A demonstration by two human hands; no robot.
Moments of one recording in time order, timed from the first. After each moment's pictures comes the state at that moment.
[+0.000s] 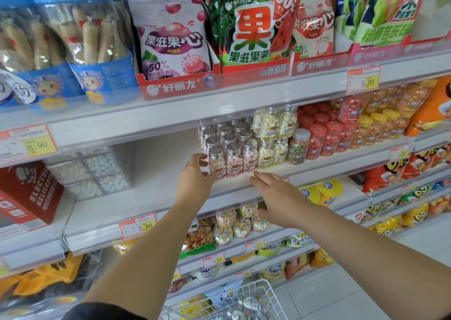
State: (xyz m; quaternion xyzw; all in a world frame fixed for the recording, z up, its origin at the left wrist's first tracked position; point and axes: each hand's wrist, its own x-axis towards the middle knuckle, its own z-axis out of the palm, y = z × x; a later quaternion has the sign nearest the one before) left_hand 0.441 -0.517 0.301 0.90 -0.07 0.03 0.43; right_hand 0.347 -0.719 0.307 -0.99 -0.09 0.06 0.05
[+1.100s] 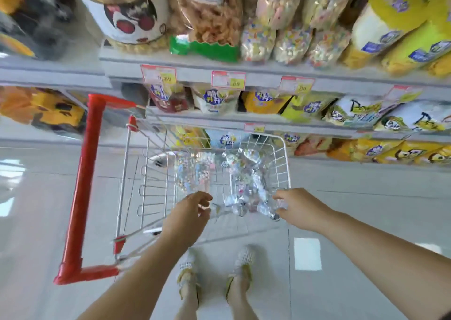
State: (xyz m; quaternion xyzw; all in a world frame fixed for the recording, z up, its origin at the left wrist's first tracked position) left_hand 0.125 -0.467 -0.076 0.89 0.13 -0.26 0.36; right_hand 0.186 -0.740 -0.057 -0.88 -0.06 0.44 0.14
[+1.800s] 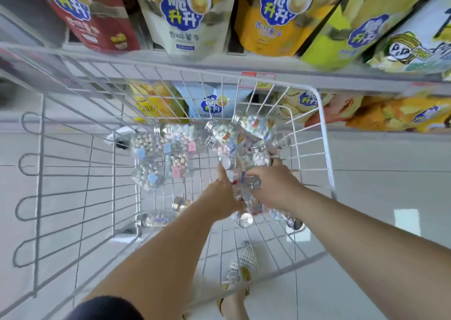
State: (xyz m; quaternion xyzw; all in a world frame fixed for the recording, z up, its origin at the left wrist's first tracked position) left_hand 0.190 -0.552 -0.289 0.81 0.04 -0.48 0.34; right_hand 0.219 -0.703 -0.240 -0.89 0.02 0.43 0.15
